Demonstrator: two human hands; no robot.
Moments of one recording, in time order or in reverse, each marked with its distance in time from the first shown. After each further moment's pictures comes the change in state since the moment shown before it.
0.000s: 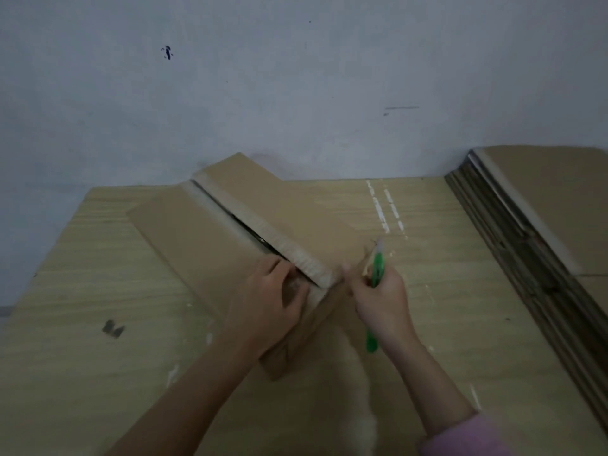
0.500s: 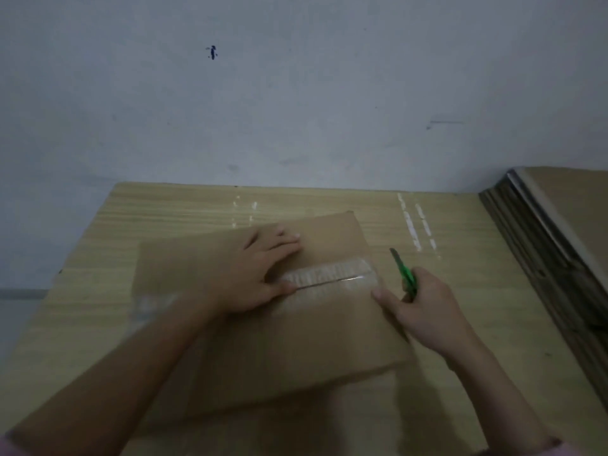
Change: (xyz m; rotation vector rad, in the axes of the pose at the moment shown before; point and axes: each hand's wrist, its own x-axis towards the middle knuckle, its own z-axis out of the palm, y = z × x) left_hand 0.050 -0.074 -0.062 0.081 -0.425 0.141; right_hand 0.022 -0.035 -0.009 -0.650 -0.194 -0.086
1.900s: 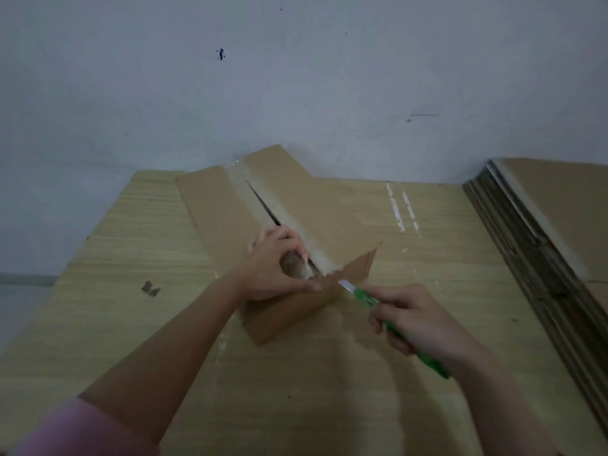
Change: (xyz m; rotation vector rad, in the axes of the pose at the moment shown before) left_hand -0.032 0.067 0.032 -0.220 0.123 -0.110; right_hand -0.086 0.015 -0.023 0.608 -0.419 0.038
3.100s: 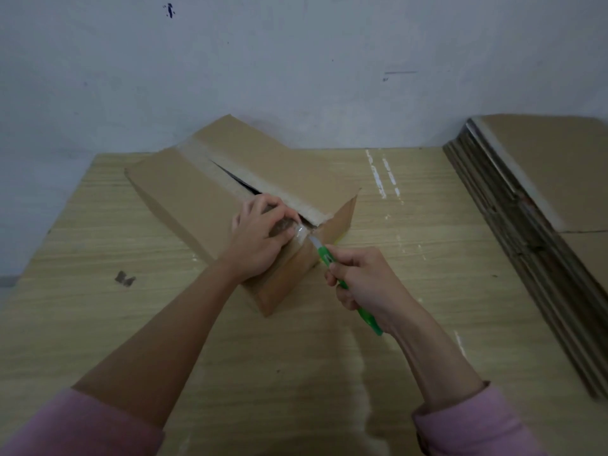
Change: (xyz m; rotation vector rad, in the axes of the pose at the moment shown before) left_hand 0.015 0.008 0.023 0.019 0.194 -0.035; right_hand 0.027 0.012 0.032 0.193 0.087 0.039
